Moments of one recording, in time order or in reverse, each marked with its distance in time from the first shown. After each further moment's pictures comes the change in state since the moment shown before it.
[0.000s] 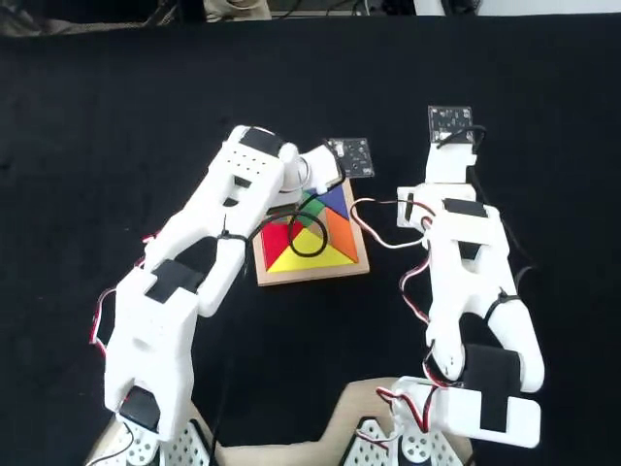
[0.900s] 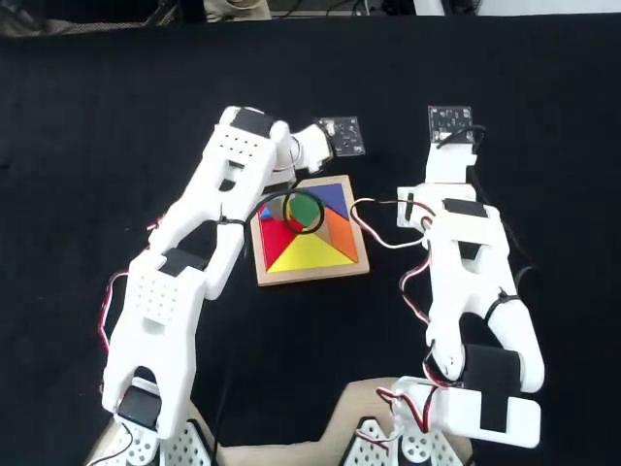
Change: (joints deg) left arm -3.2 10.2 -19.3 8.3 -2.3; right arm 0.0 0.0 0.0 0.0 0.0
